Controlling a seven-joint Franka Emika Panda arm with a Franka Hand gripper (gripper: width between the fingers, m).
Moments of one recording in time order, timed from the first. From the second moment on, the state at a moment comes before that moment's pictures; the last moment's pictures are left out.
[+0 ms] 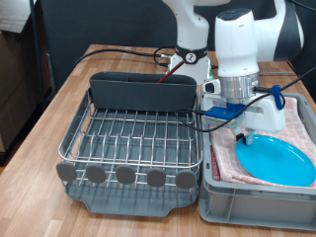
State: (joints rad) arm 0.16 0.27 0.11 -2.42 0.58 2.98 1.27
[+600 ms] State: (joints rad) arm 0.26 0.25 -0.01 -2.42 0.39 2.92 1.44
